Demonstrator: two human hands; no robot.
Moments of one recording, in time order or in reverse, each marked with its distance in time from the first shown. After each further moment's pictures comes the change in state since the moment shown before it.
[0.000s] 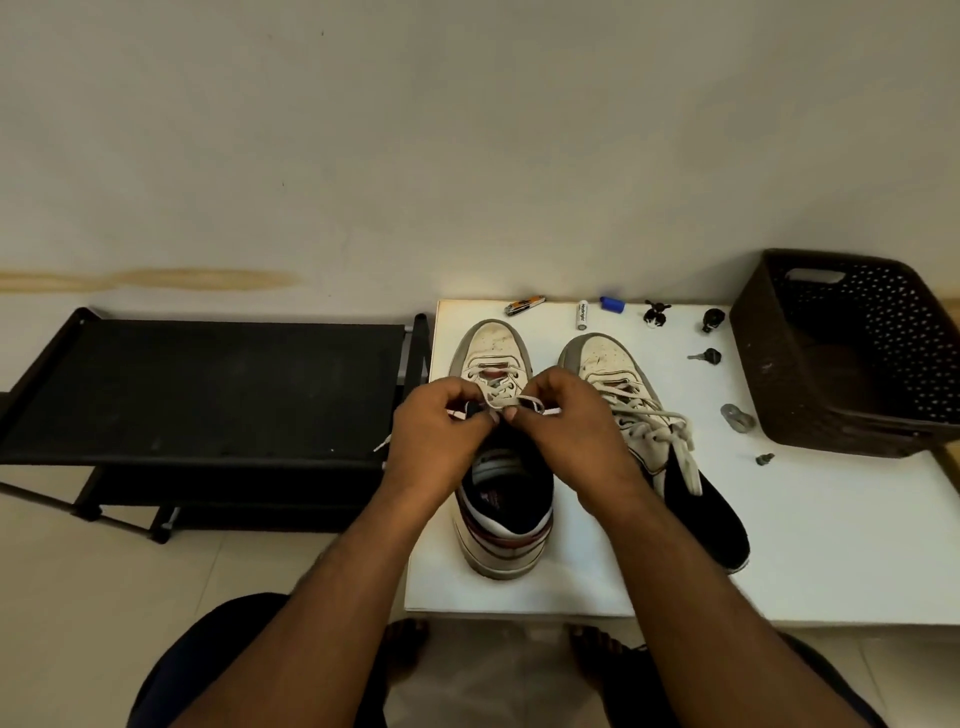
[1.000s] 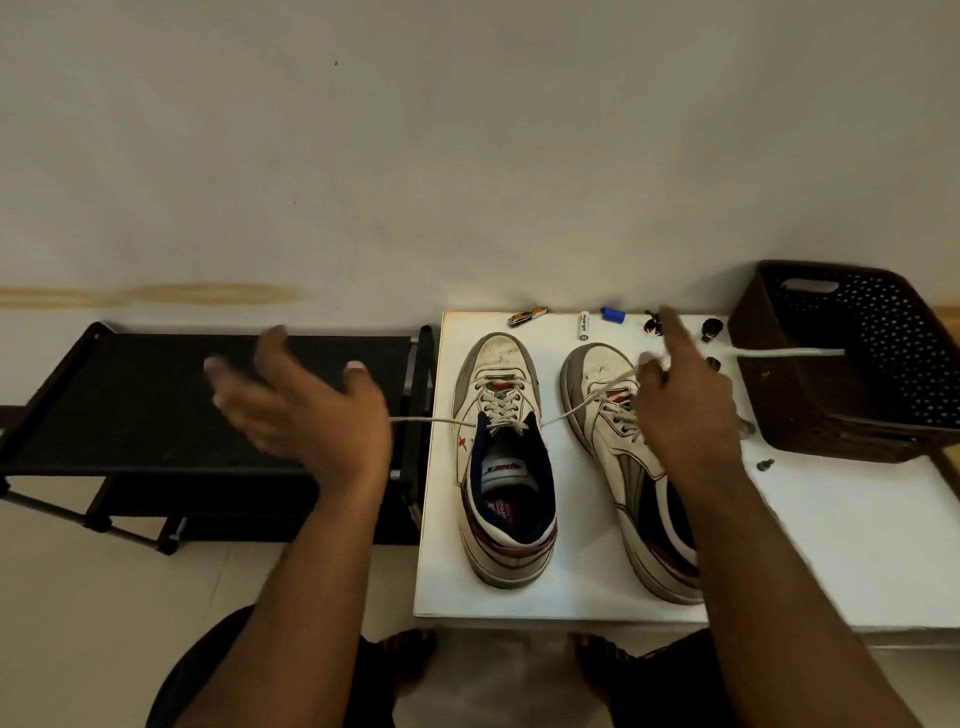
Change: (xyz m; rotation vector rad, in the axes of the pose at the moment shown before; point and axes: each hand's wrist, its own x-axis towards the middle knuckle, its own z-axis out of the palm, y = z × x) left_hand 0.013 -0.002 -0.051 0.213 0.854 -0.023; right_hand 0.005 -0.002 -0.065 -0.258 0.397 0.023
